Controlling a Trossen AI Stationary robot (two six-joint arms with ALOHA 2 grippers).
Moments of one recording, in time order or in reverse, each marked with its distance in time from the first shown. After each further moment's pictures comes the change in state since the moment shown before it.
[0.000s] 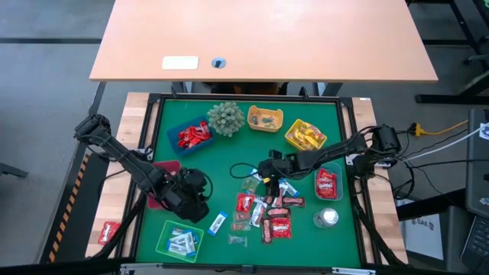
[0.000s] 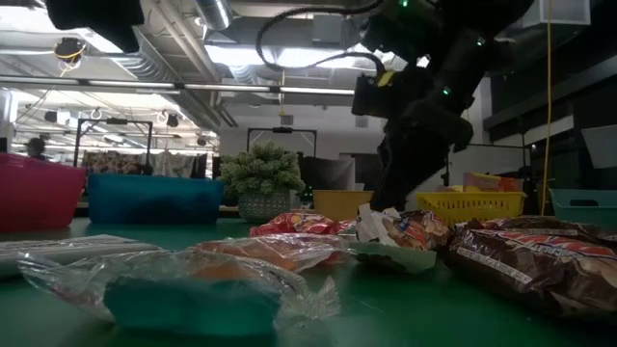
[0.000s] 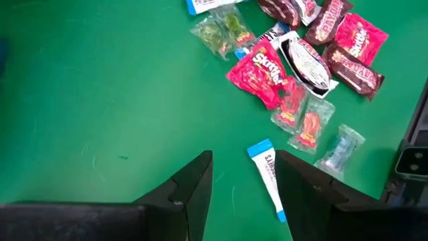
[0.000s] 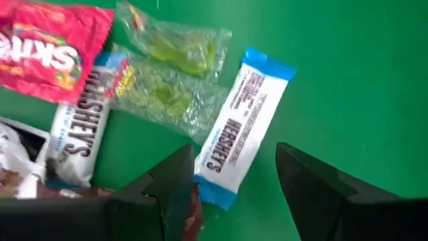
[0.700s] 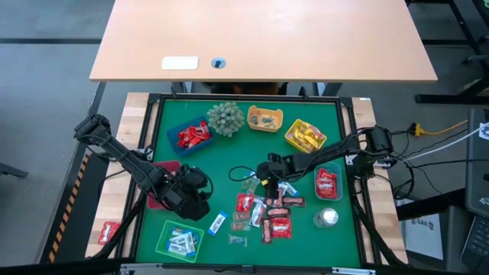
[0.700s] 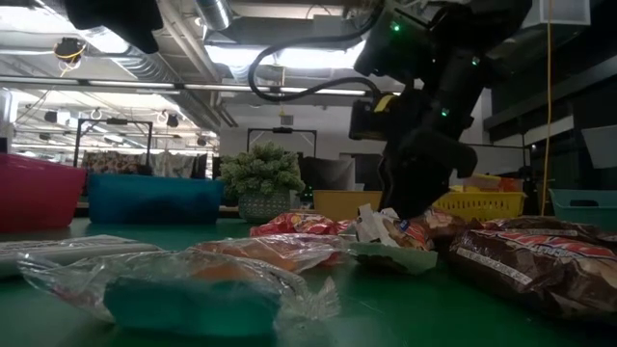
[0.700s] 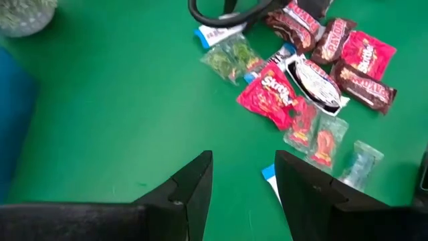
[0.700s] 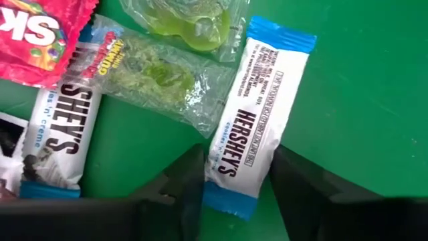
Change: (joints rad) left arm 0.006 0.000 0.000 0.004 -0.087 0.081; right arm -0.003 0.108 0.004 0.008 -0.029 0.008
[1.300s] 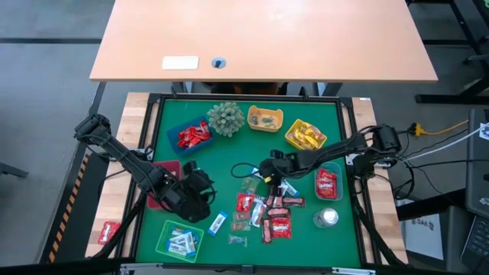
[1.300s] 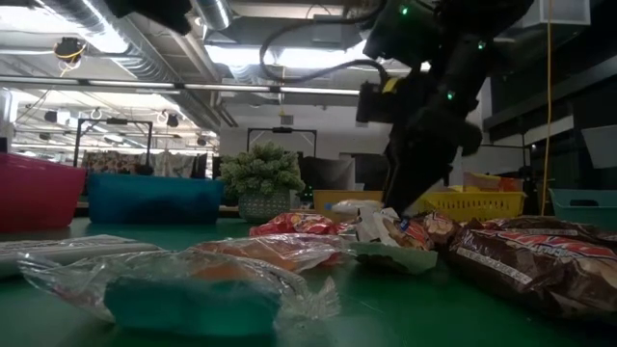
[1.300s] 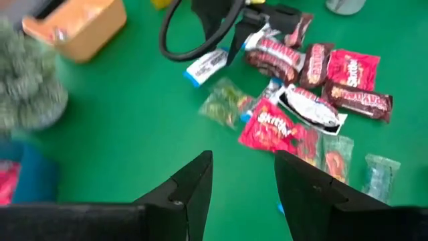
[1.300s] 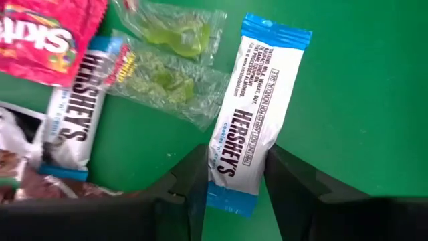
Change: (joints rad) left arm 0.000 0.000 0.000 0.109 -0.117 0.296; right arm -0.002 -0.115 -0.007 -0.048 0.010 -0.013
